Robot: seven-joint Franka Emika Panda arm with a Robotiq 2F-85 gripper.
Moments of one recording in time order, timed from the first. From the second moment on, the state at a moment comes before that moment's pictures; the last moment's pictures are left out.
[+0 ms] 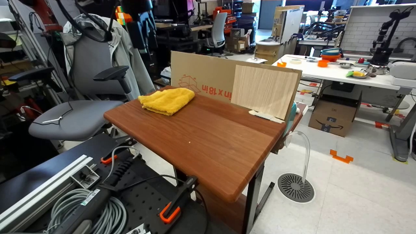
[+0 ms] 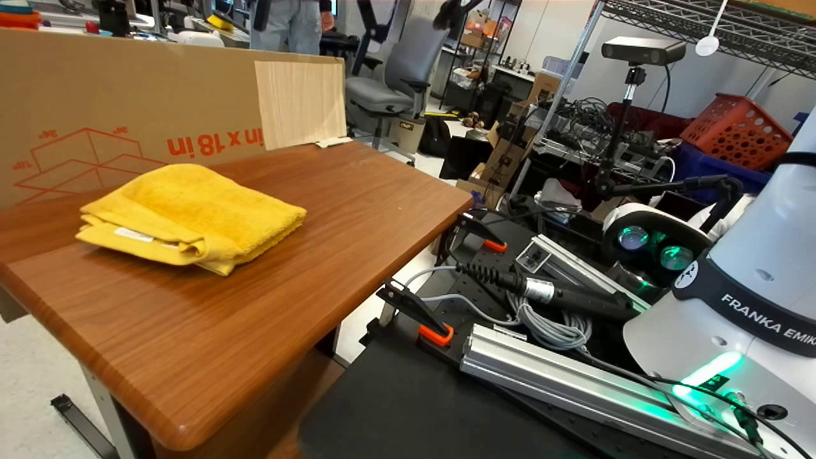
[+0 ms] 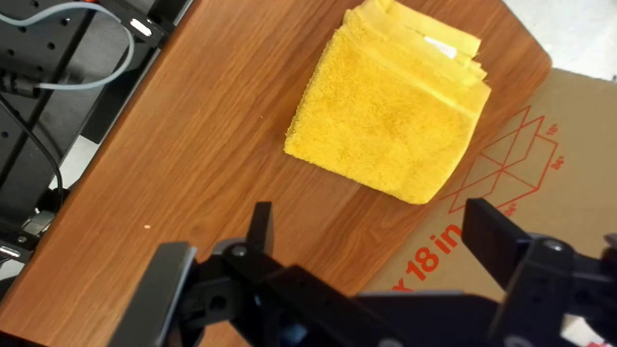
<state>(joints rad) 0.00 -0.11 0.30 -2.40 0.10 2.48 1.09</state>
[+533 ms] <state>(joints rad) 0.11 0.20 0.20 -2.24 -0.10 2.47 1.36</state>
